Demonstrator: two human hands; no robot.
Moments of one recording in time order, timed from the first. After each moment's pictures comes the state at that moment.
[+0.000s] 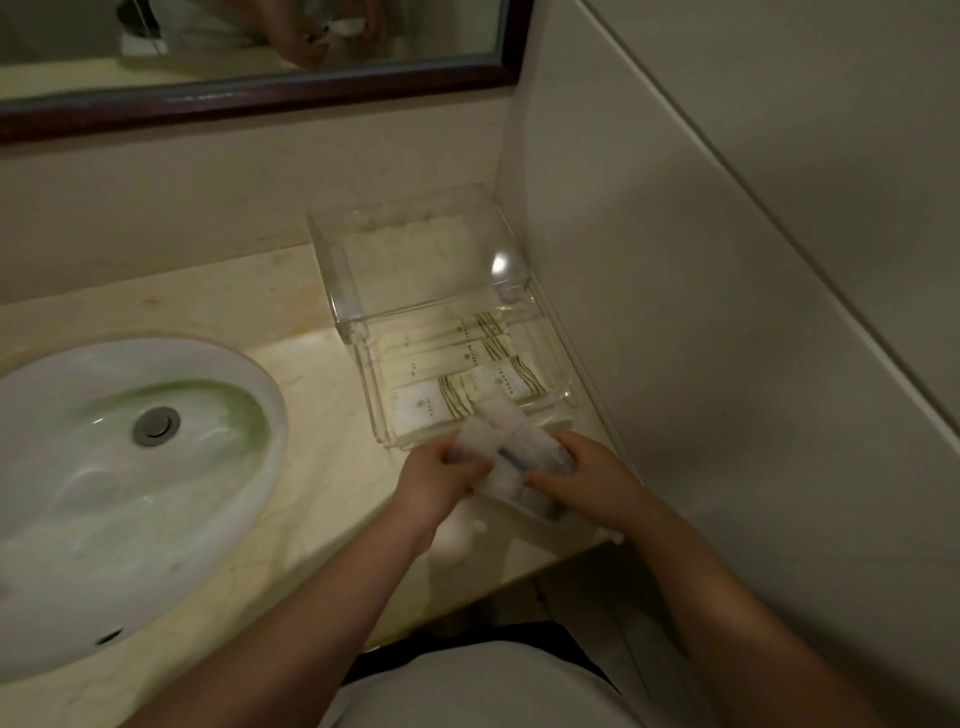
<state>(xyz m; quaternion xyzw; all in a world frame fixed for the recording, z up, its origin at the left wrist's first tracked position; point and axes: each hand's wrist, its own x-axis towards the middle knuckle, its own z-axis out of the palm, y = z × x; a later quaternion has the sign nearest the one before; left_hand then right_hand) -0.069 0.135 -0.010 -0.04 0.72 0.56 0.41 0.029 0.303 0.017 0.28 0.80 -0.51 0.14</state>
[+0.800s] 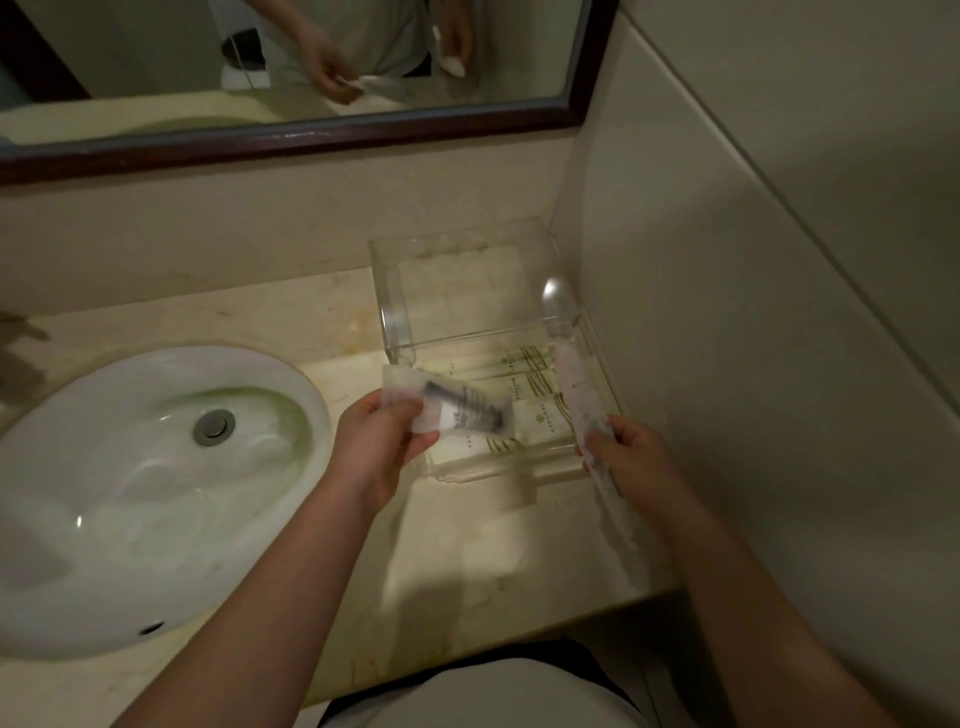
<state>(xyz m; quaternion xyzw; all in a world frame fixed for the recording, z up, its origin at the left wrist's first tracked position) -0.156 0.102 0.032 -0.18 0.60 0.73 0.27 -0.021 0.323 0.034 0.37 0.72 -0.58 0.04</state>
